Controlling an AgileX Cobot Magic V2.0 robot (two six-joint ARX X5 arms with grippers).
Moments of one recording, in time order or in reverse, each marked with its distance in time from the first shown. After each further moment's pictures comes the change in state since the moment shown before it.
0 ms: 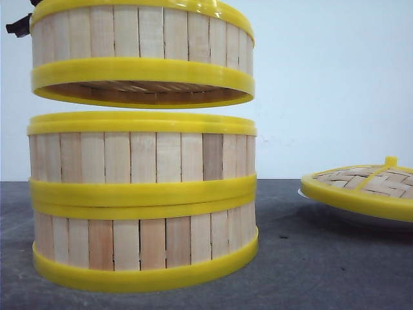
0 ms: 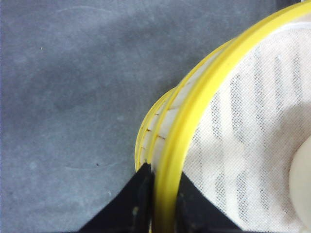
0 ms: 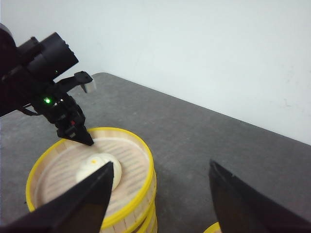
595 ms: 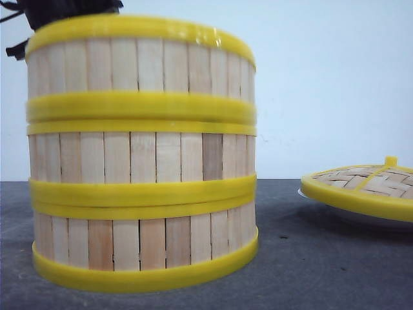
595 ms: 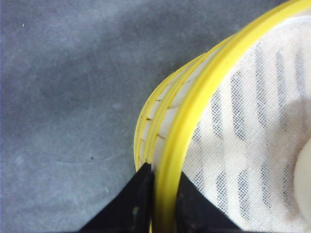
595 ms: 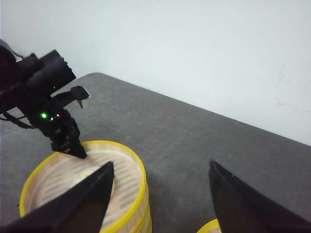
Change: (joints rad) left arm -0.010 -0.001 -0.109 0.069 0.000 0.011; right arm 0.000 0.000 0.000 0.000 0.027 0.000
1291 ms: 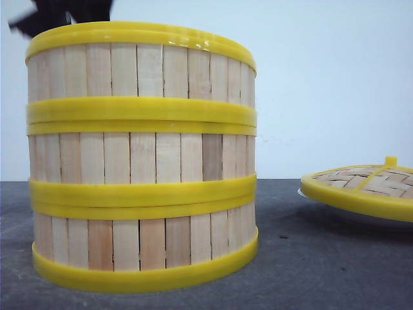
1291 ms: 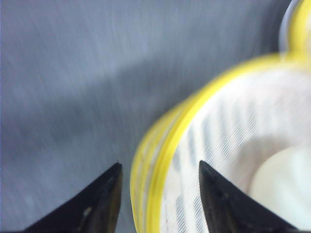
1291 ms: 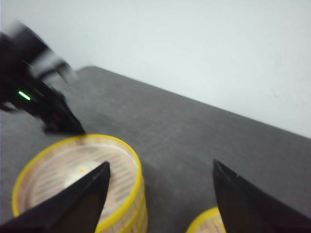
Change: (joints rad) left arm 0.024 -0.187 -0.007 0.184 0.019 -0.026; right arm 0.000 0.027 0.000 -0.037 0.040 0.009
